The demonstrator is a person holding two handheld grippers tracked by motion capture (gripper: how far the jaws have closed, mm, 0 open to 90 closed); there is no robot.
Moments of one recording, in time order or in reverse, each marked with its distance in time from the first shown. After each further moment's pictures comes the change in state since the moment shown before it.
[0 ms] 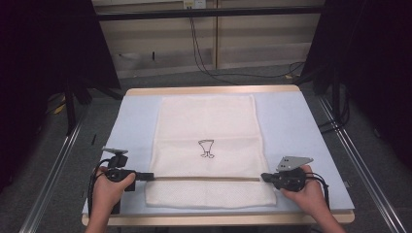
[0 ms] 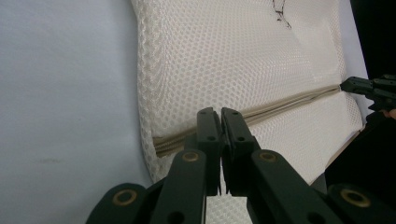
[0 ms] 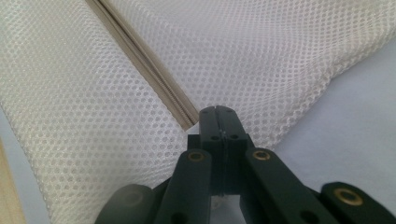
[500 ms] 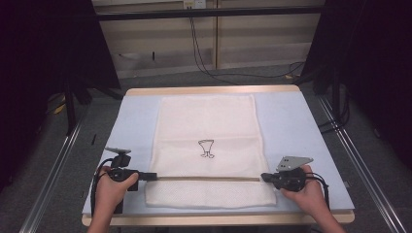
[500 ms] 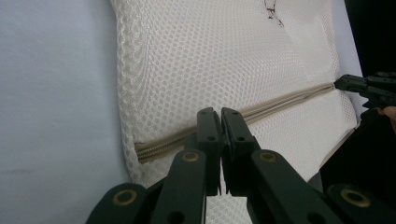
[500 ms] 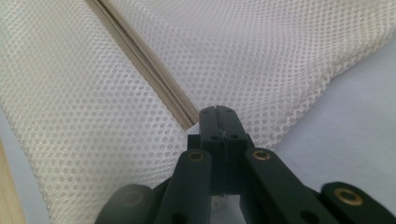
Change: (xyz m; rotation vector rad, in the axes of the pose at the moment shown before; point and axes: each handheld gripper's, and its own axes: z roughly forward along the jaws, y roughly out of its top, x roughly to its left) left arm -0.007 0.001 0.005 0.009 0.009 0.014; right arm 0.000 0.000 0.000 0.000 0.000 0.001
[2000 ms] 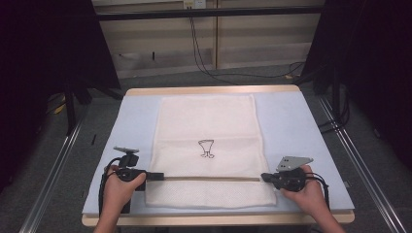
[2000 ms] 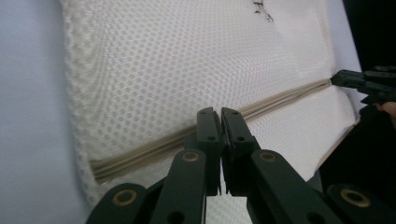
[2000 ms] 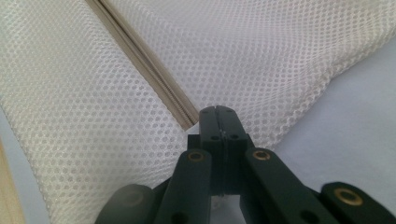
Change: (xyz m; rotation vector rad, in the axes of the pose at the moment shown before) left arm -0.014 0.000 0.015 0.008 -0.022 0.042; right arm 0.000 0.000 0.000 -0.001 0.000 0.000
